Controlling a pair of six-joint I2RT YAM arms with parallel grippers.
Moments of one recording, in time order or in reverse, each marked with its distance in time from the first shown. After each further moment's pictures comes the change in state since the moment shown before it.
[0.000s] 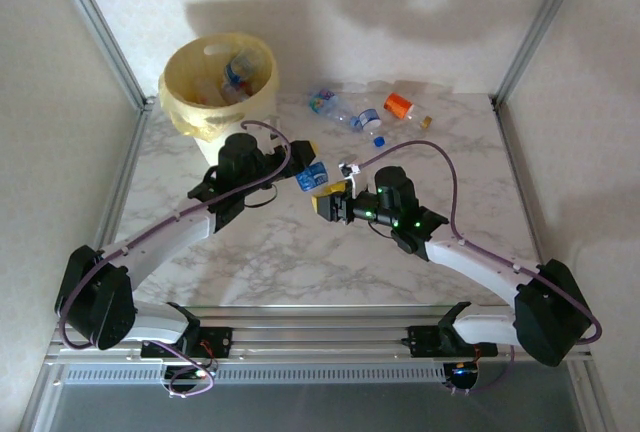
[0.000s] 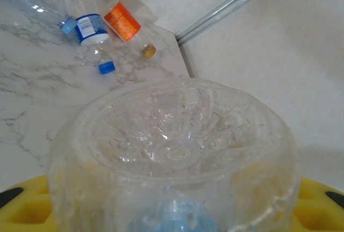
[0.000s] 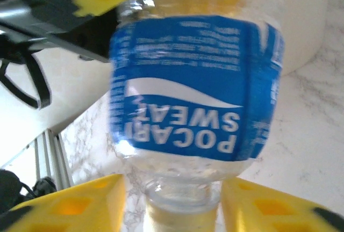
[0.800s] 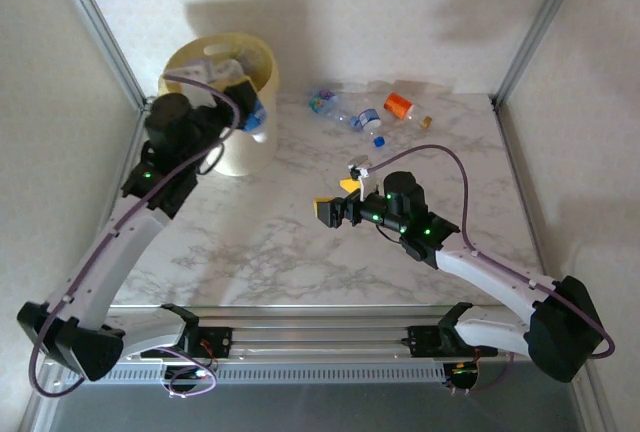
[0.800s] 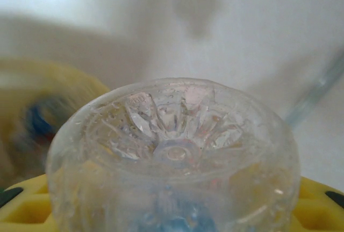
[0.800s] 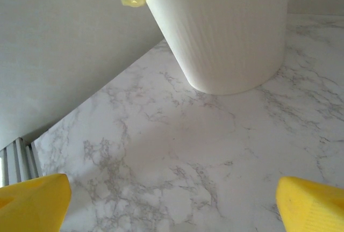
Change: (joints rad) left arm 0.162 -0.182 0.367 -0.287 -0.359 0.452; right arm 0.004 -0.100 -0.034 -0.043 0.116 -0.055
